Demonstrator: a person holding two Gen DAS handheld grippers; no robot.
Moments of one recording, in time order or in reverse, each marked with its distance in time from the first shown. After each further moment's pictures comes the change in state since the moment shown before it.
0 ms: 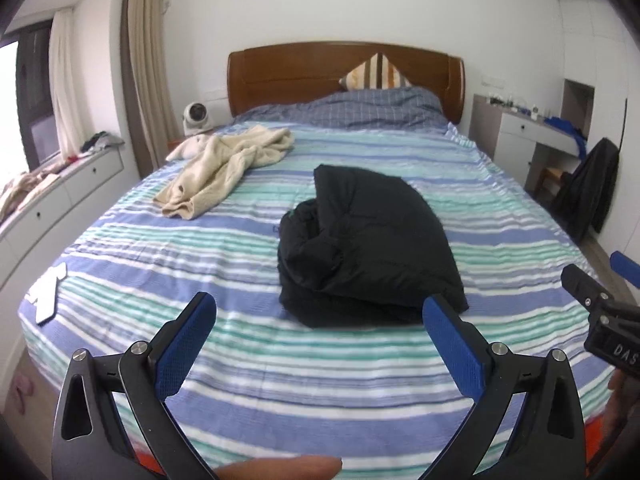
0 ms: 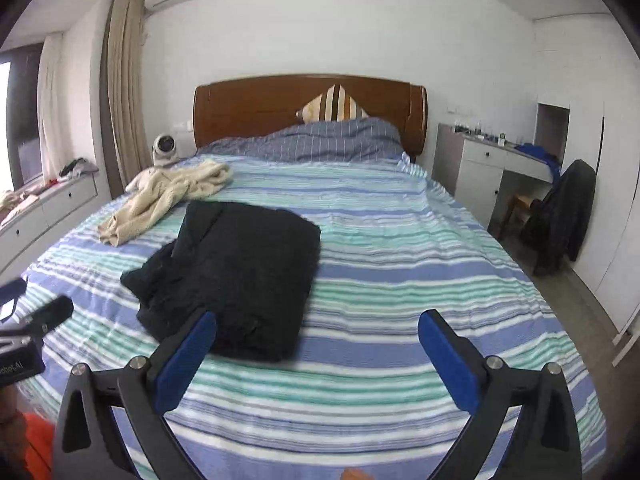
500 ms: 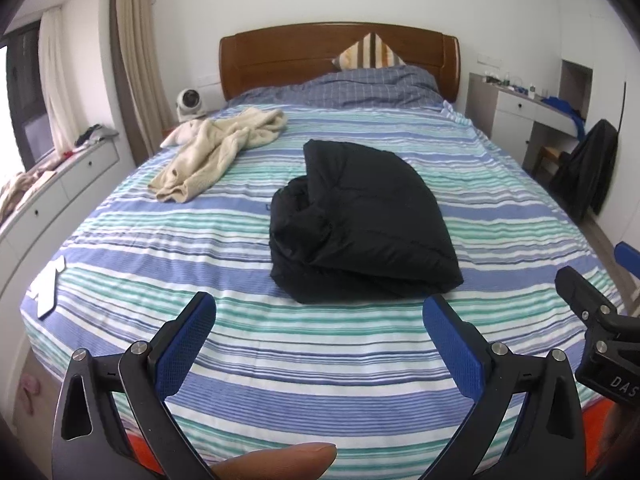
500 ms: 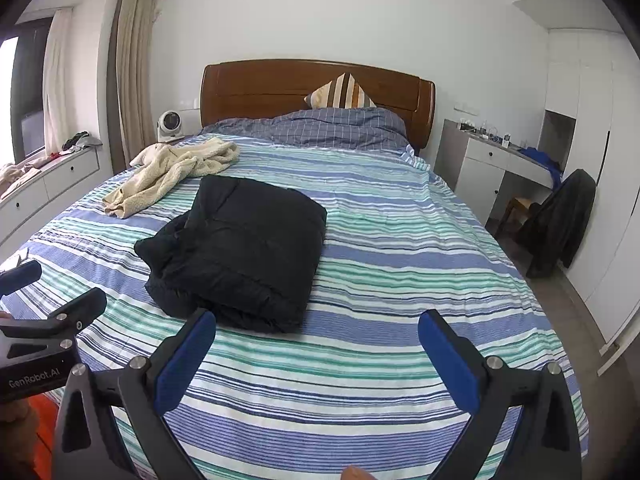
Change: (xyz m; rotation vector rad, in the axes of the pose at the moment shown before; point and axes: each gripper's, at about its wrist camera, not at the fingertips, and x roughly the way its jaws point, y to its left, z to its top) left arm 0.007 -0.008 -0.011 0.026 0.063 -0.014; right arm -0.016 0.017 -0.011 -0.050 0.052 -0.014
